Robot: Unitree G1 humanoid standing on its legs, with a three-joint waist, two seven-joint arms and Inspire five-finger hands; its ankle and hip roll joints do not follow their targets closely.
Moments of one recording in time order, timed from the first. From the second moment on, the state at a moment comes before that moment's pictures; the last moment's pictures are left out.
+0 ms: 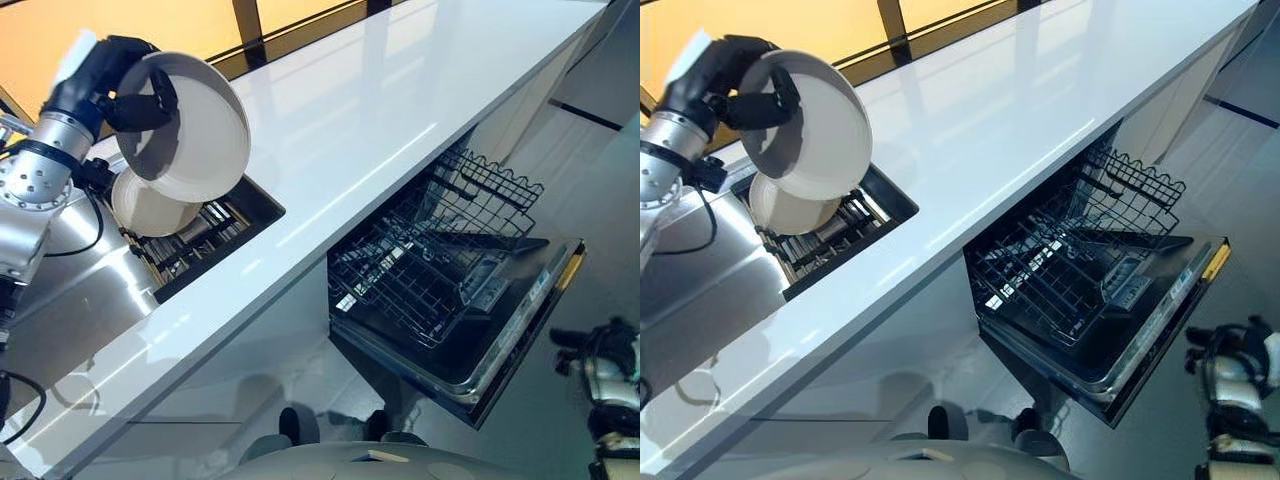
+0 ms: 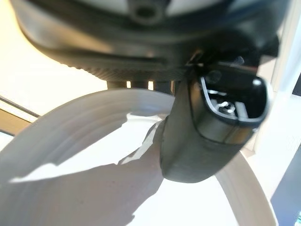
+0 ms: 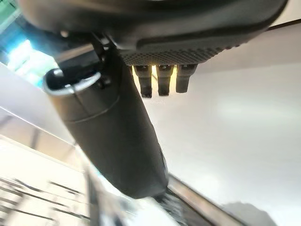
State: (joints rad) left arm -0.58 1.16 -0.23 0.23 -0.38 -0.08 0.04; right arm -0.12 -0.79 -0.24 0.85 0.33 0.16 -0.45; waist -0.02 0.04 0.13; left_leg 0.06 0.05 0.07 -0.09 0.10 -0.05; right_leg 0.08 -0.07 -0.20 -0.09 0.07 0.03
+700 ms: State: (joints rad) left arm -0.35 0.85 -0.07 0.09 -0.39 -0.08 0.05; right arm -0.01 -0.66 -0.15 -0.02 0.36 -0.06 -0.19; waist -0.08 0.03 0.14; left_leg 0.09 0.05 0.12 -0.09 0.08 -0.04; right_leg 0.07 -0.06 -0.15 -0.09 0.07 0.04
